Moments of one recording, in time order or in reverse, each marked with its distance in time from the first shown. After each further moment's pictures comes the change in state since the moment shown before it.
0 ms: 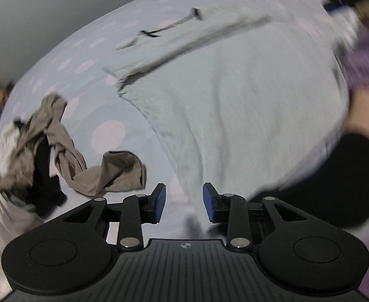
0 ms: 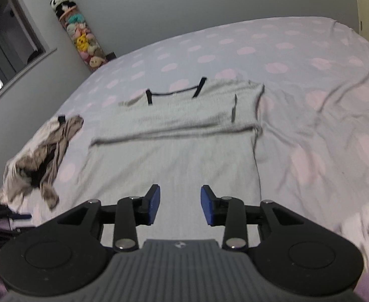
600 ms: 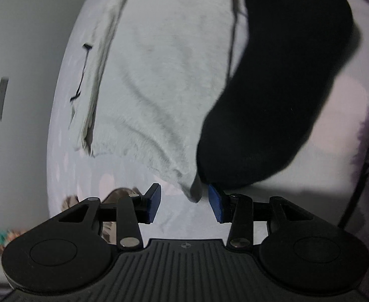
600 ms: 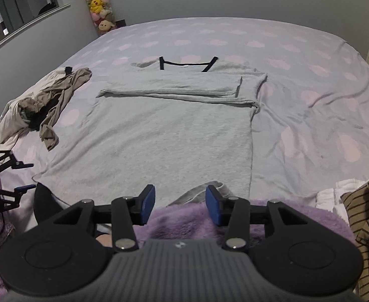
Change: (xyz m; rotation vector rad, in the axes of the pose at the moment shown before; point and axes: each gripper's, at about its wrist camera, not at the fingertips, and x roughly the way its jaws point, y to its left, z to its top) left arm 0.036 -0.090 -0.050 0.825 0.023 0.216; right arm -0.042 0.032 -0.044 -0.194 0.093 -0.077
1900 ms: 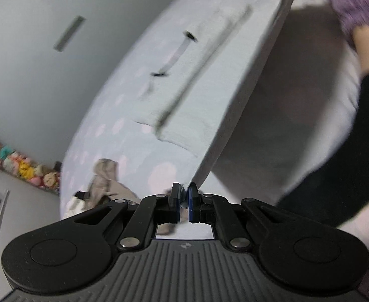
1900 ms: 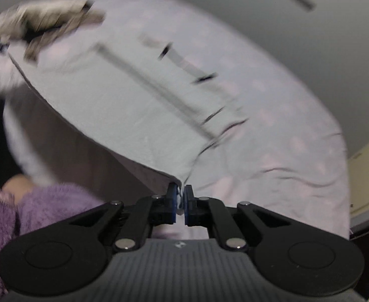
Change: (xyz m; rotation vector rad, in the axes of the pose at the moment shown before) left arm -0.048 0.100 -0.009 -0.543 -0.045 0.127; right arm -0.025 -0.028 0.040 -0.529 0.015 -0.208
